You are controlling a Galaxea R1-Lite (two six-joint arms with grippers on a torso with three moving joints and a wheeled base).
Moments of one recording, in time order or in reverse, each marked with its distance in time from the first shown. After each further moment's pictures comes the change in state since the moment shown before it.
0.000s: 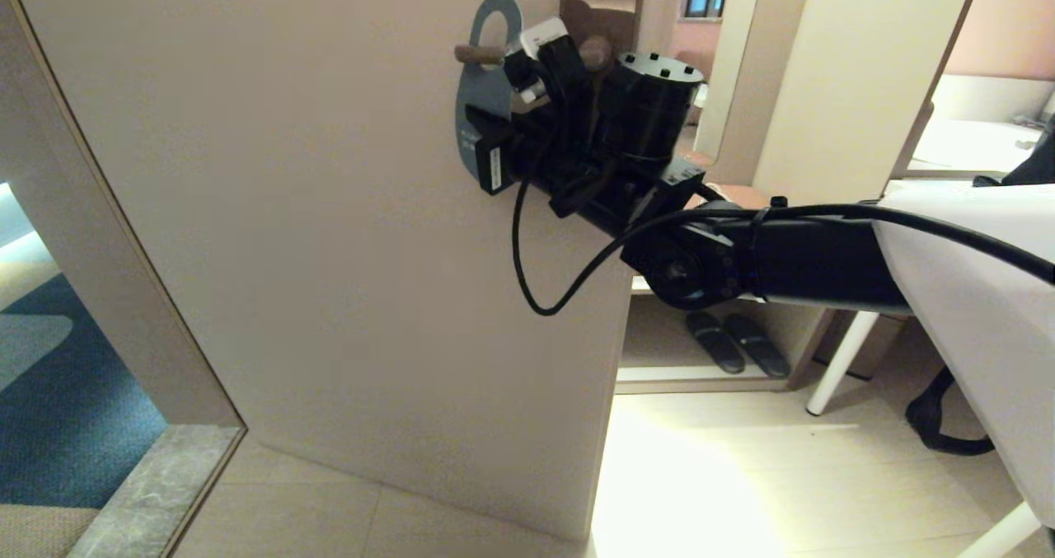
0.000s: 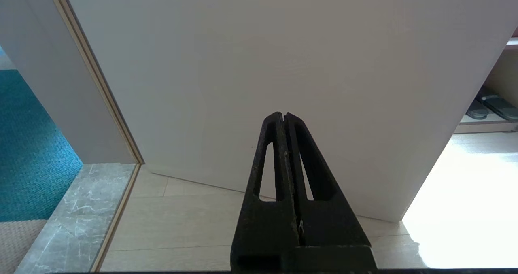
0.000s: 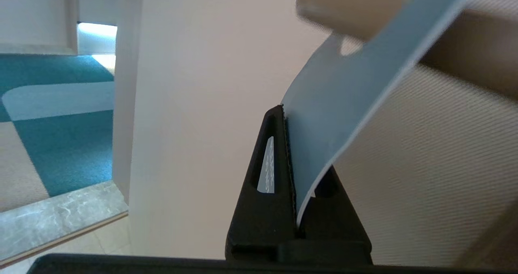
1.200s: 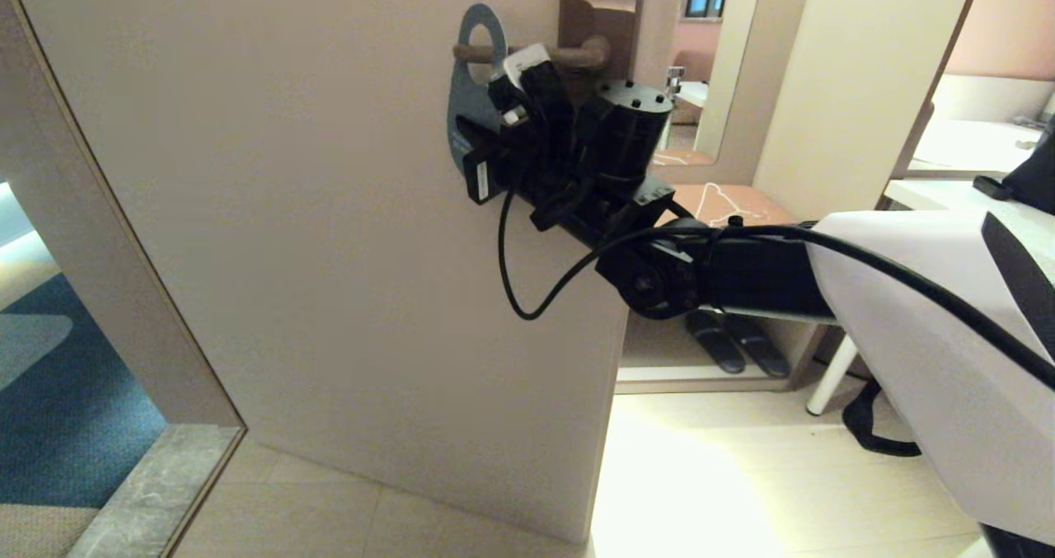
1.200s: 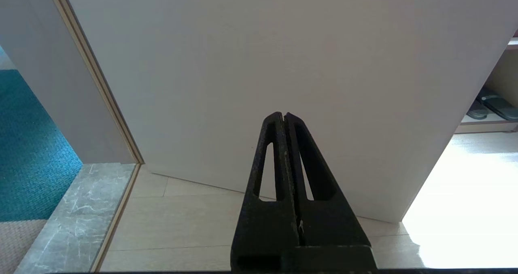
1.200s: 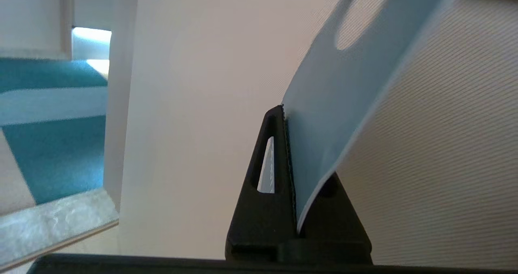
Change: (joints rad) left arm 0.000 0.000 0.000 0.000 0.000 0.000; right arm 0.001 0.088 -0.078 -0.043 -0.006 -0.014
